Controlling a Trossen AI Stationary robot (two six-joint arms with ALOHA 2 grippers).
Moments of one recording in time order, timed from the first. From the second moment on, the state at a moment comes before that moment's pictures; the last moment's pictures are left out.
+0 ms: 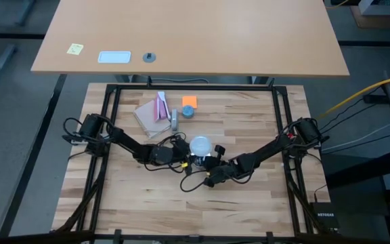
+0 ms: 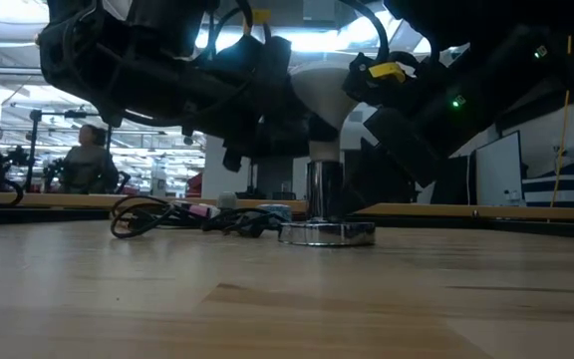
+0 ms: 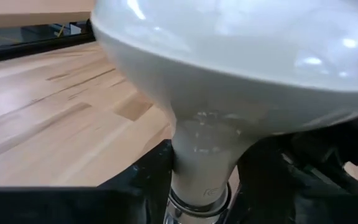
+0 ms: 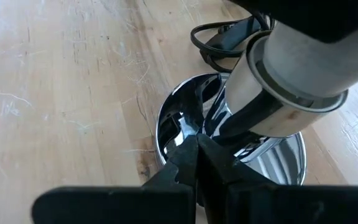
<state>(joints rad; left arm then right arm) -0.21 1.91 0.72 0.99 -0.51 -0.35 0.37 1.87 0.90 0.13 0.57 0.42</state>
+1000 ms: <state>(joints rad) -0.24 1.91 0.72 1.01 -0.50 -0.30 0.27 1.81 0.90 -0.17 0.66 0.42</state>
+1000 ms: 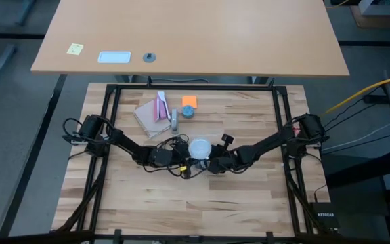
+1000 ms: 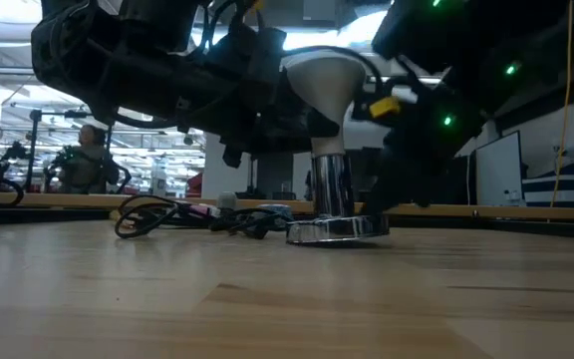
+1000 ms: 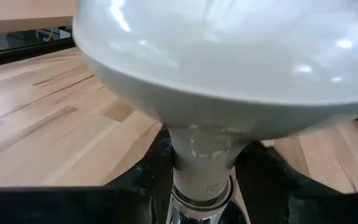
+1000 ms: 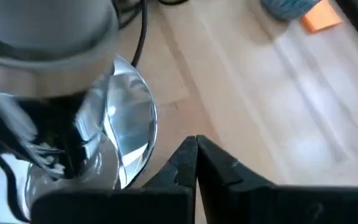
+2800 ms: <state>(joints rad) -0.25 1.91 0.72 0.97 -0.54 -0.29 0.26 1.82 0.89 -0.11 0.62 0.44</state>
